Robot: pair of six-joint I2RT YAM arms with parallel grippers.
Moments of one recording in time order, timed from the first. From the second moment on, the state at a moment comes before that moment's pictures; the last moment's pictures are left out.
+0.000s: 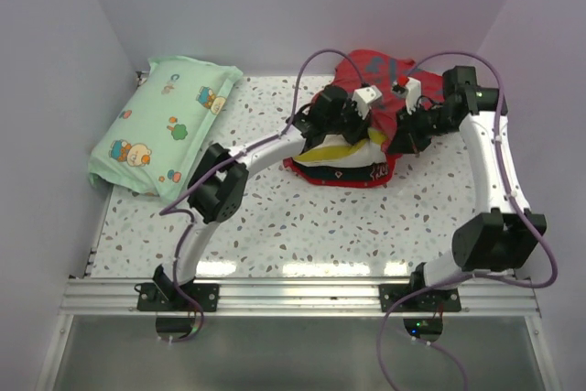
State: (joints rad) left arm -0.77 2.27 1.90 -0.03 0.43 0.01; right arm -0.10 1.58 1.63 -1.32 -0.70 -0.59
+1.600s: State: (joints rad) left arm -0.26 1.63 0.85 -0.02 0.66 0.87; right arm -0.31 1.59 1.75 -0.89 -1.17 0.28
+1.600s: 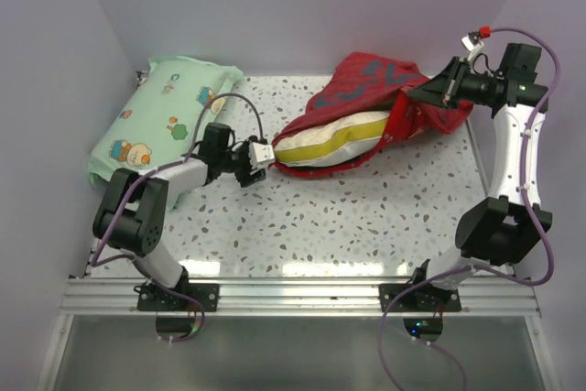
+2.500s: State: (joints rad) left arm -0.32 1.80 1.05 0.03 0.65 0.68; right arm -0.32 1.58 1.72 -0.78 -1.20 0.40
